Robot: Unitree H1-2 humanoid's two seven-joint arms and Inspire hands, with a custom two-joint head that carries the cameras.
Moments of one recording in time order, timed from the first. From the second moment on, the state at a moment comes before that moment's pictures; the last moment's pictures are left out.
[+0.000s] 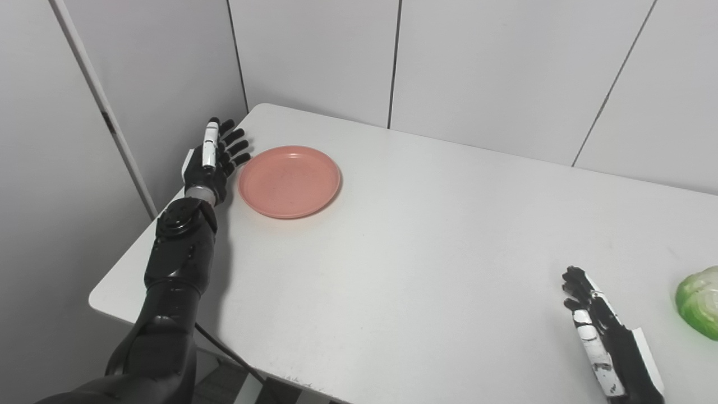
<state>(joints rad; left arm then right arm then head) -0.51 0.39 0.43 0.67 -0.33 0.05 -0.02 -0.02 -0.18 0.10 -0.05 -0.13 -0.17 0.14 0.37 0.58</state>
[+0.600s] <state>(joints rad) -0.50 0.37 0.37 0.68 -0.33 0.00 -0.05 -0.02 -0.18 0.10 -0.05 -0.13 -0.17 0.14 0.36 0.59</state>
